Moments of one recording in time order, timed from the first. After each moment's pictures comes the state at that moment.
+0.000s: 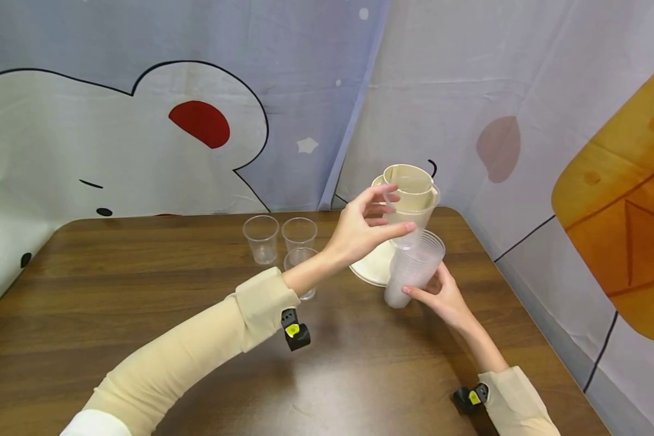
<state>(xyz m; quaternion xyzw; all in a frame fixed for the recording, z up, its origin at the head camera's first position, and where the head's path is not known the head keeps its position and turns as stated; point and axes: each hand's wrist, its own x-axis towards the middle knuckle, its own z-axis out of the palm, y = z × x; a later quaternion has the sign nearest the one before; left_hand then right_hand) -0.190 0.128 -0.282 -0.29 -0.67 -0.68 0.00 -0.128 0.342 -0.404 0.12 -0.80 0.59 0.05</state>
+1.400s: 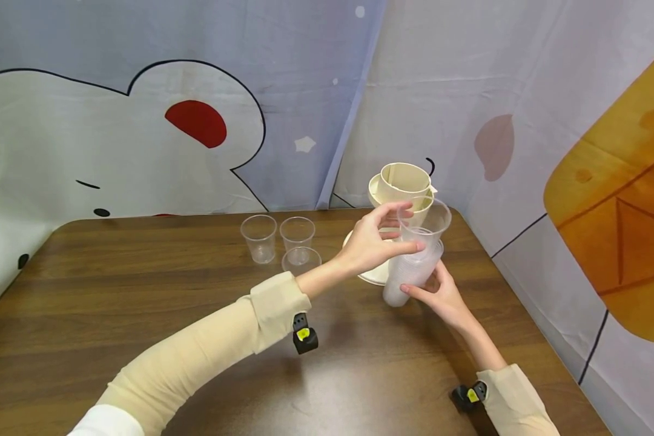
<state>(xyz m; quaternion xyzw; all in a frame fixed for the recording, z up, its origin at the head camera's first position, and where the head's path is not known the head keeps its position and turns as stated) -0.186 0.143 -0.298 -0.31 -0.70 -0.64 -0.05 -0.129 0.340 -0.406 0.11 -0.80 0.58 0.05</state>
